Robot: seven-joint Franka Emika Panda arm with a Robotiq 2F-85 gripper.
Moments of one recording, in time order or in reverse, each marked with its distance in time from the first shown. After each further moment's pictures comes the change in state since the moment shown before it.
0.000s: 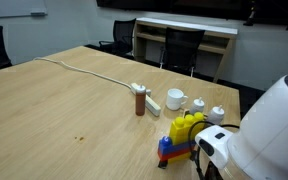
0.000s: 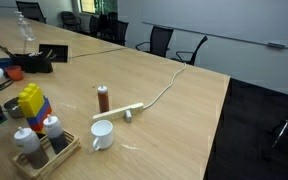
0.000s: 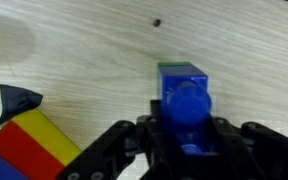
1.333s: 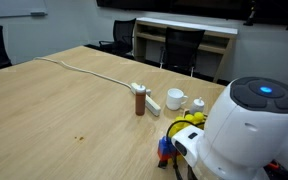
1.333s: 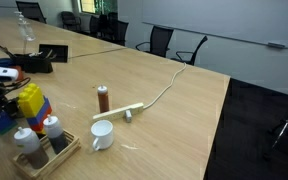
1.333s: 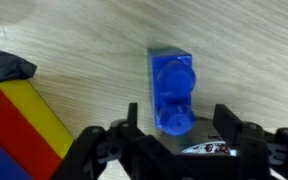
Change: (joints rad) arm 0.003 0.095 -0.035 0.135 0.094 -0.095 -0.221
